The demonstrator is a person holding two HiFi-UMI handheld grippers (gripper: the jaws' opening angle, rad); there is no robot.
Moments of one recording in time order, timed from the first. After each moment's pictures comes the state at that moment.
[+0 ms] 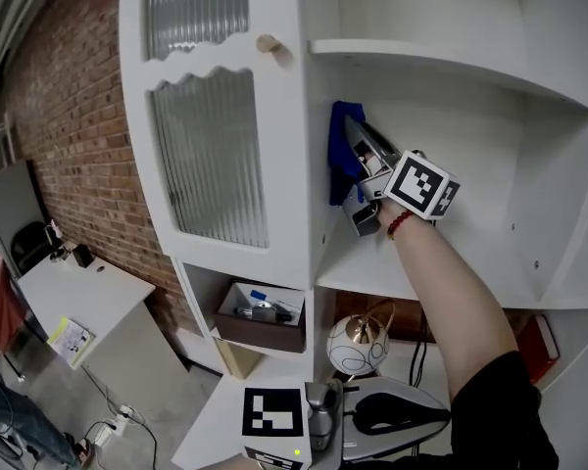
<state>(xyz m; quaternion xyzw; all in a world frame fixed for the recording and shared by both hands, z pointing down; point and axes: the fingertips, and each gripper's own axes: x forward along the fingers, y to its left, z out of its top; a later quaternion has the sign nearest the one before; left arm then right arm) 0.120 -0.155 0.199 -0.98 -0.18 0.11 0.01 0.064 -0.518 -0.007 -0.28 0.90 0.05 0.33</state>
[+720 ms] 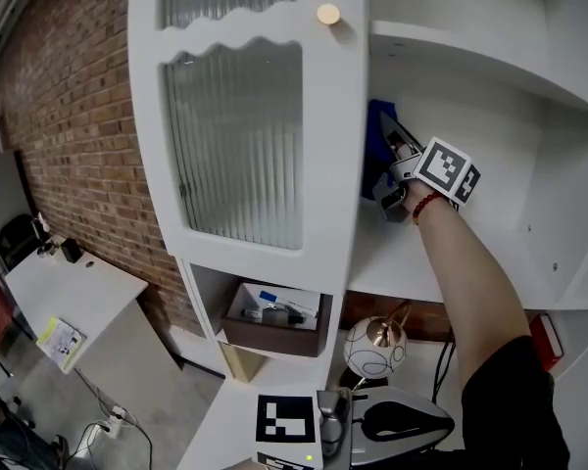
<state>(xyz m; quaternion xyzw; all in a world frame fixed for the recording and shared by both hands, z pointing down) 0.077 -0.177 0.221 -0.97 -0.21 0.12 -0.02 0.088 -0.595 0.011 -0.37 0.87 0.00 0.32</state>
